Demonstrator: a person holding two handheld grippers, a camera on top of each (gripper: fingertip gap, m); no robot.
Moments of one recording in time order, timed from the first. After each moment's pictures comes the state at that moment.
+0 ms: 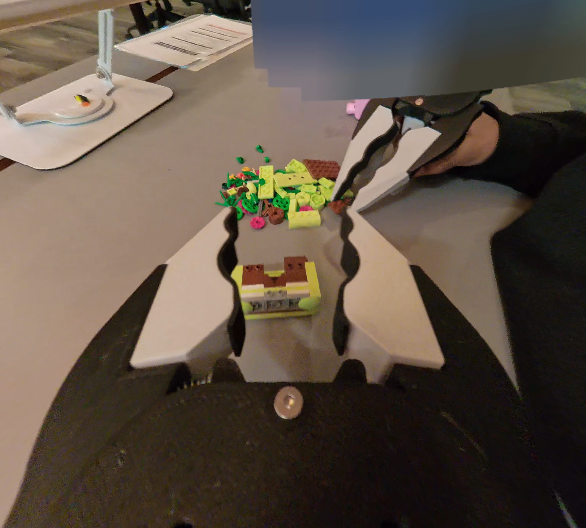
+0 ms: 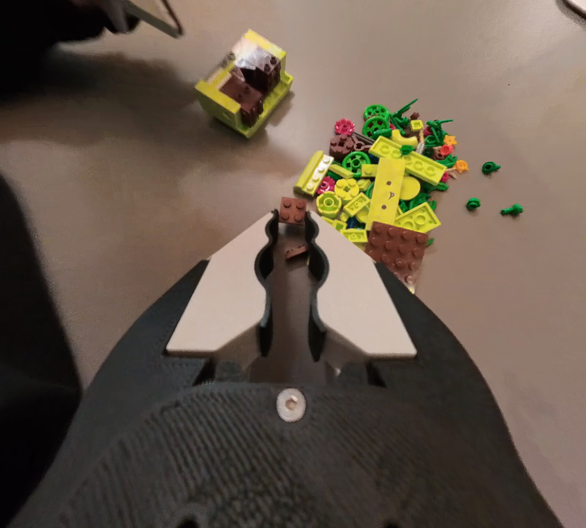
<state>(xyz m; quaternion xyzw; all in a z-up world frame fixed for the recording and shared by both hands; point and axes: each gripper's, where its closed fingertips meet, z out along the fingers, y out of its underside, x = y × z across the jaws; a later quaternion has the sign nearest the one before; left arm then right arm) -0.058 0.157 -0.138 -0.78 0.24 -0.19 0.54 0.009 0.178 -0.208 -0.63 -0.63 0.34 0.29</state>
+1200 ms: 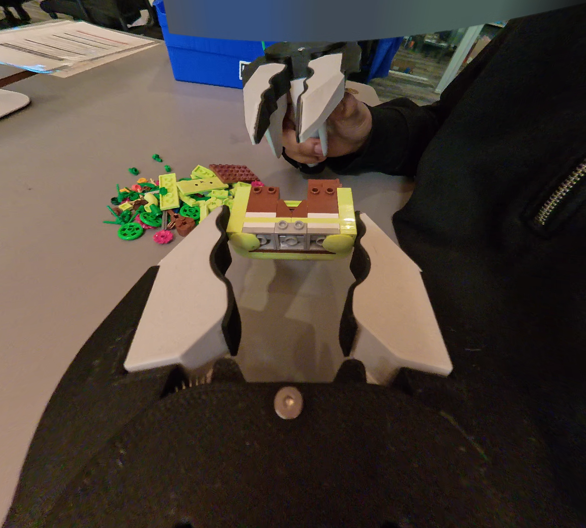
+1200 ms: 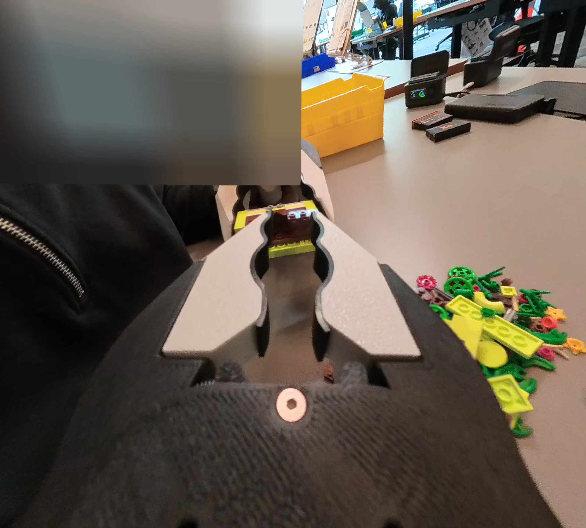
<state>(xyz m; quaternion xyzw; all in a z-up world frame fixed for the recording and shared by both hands) -0.014 0.121 -0.144 -0.73 0.31 -0.34 0.51 -0.016 0.142 -0.109 -0.47 -0.55 0.64 0.27</state>
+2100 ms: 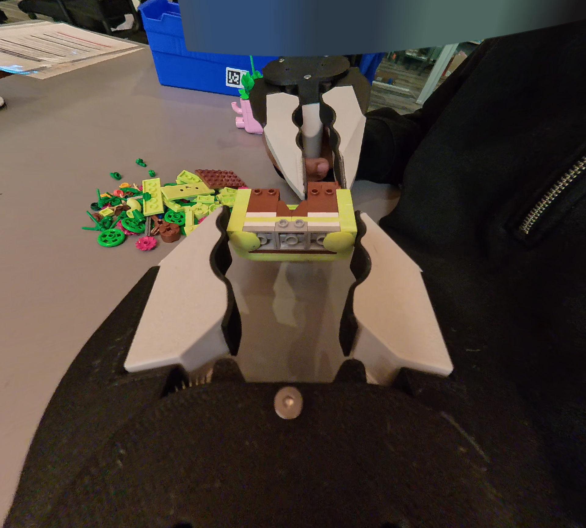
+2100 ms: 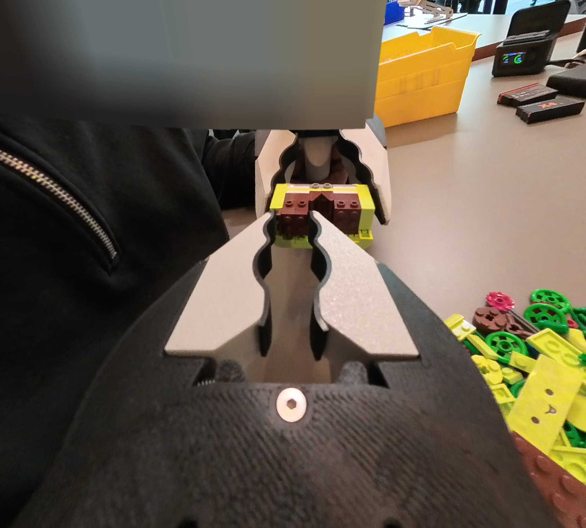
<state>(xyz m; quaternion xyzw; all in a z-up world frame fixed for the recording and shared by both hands) -0.008 0.116 -0.140 -0.71 0.31 -0.36 0.51 -0.010 0.097 -0.122 -0.41 -0.62 0.63 0.20</state>
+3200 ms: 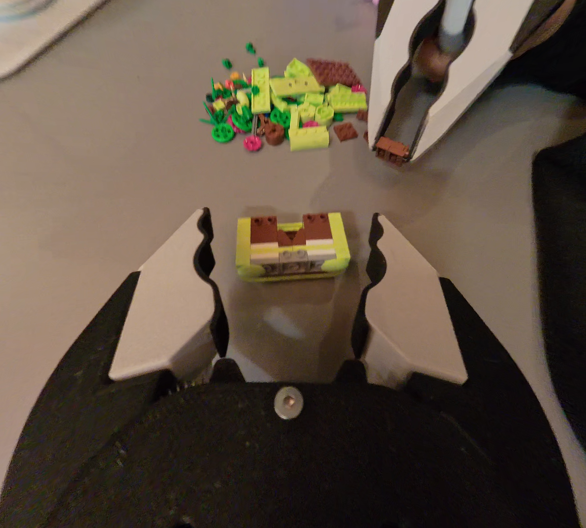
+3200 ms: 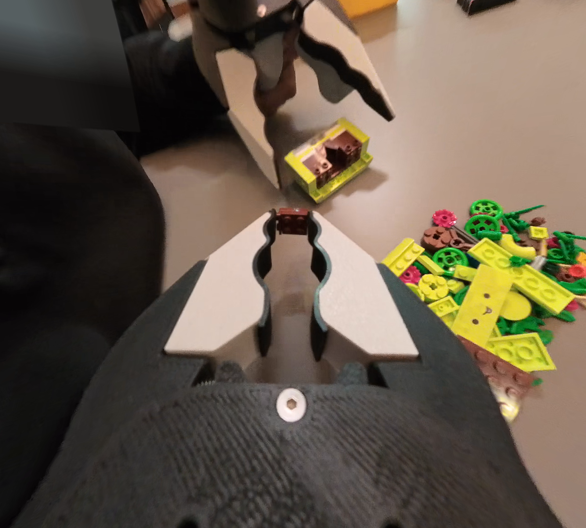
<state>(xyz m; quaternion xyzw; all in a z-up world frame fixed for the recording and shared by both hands) -0.072 0.138 -0.192 -0.84 0.27 -0.16 0.44 -0.017 0.122 -0.175 -0.52 -0.67 0.48 0.21</state>
